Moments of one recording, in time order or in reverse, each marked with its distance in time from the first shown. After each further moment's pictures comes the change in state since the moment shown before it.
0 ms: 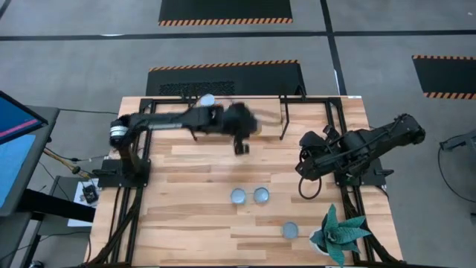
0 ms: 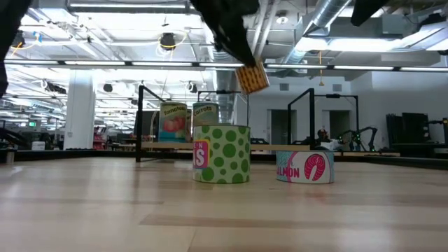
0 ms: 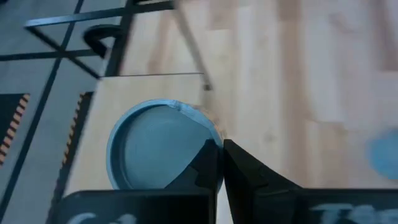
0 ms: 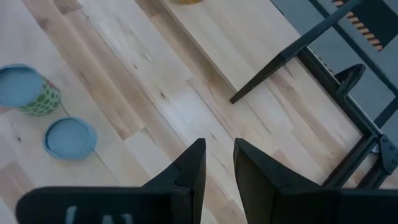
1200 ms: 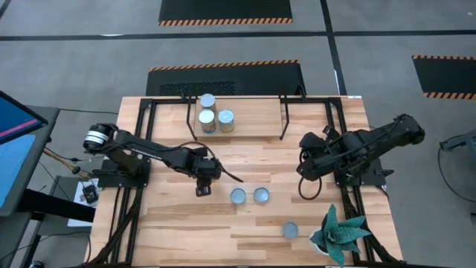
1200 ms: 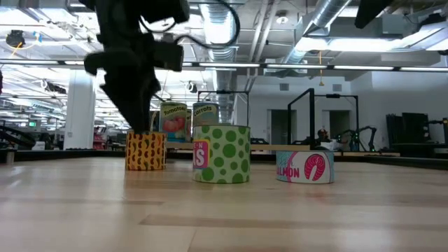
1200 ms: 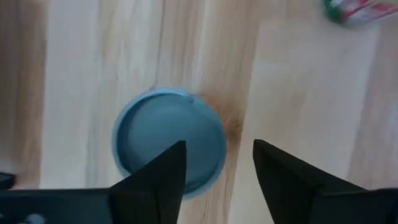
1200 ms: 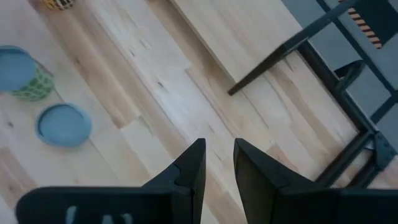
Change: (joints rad) left arm -0.283 -0.222 -0.653 -0.075 0.004 -0.439; right arm 0.006 0.008 0.000 -0.027 -0.037 -0.010
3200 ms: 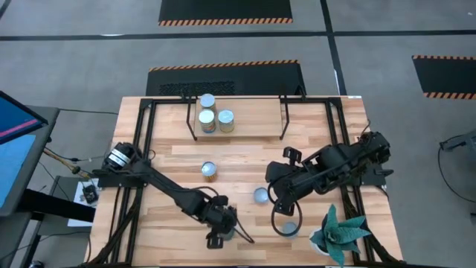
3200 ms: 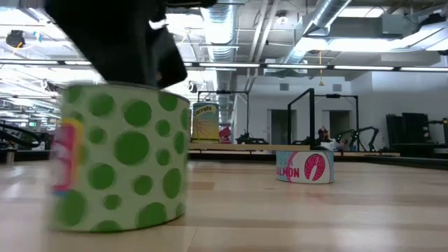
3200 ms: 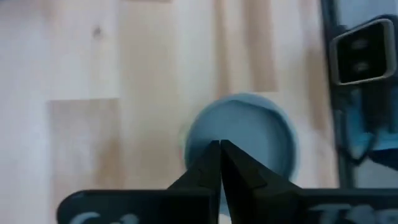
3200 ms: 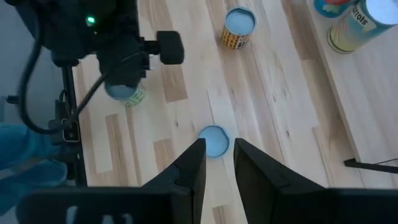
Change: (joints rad) left arm -0.356 0.320 0.300 0.273 0.171 -0.226; right arm 0.091 0.520 0.825 -0.041 -0.251 -0.301
